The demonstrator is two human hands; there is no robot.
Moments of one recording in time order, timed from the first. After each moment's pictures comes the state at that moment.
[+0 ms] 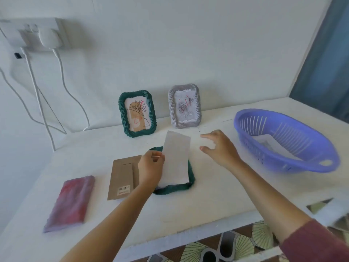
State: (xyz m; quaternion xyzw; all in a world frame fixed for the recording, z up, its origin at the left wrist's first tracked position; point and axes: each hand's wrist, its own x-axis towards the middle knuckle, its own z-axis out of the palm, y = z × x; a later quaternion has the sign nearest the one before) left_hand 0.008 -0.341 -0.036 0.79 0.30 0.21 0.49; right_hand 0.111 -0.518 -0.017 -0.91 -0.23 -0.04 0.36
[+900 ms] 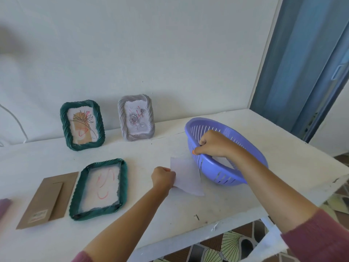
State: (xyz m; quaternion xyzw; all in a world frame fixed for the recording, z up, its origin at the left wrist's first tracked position) left_hand 0.133 -0.527 -0.063 0.72 0.36 0.07 0.58; right_hand 0.196 -0.666 0.046 -0.93 -0.24 0.13 0.25
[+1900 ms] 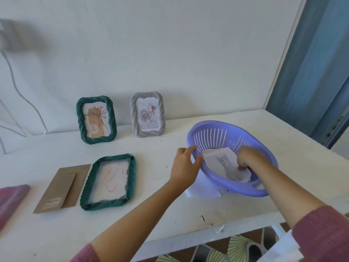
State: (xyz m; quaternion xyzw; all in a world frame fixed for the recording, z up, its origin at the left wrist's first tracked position) left_hand 0.128 -0.552 -0.026 0.88 0.13 0.13 0.44; right_hand 0.243 -0.706 -0.004 -0.99 -0.02 0.16 -0.03
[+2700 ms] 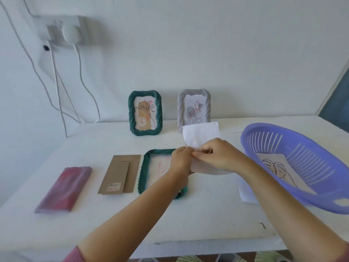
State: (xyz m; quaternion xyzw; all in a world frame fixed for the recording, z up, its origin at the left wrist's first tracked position) left_hand 0.055 -0.437 0.008 0.57 0.29 0.11 0.76; right_hand 0.111 -0.535 0.042 -0.89 -0.35 0.14 0.28
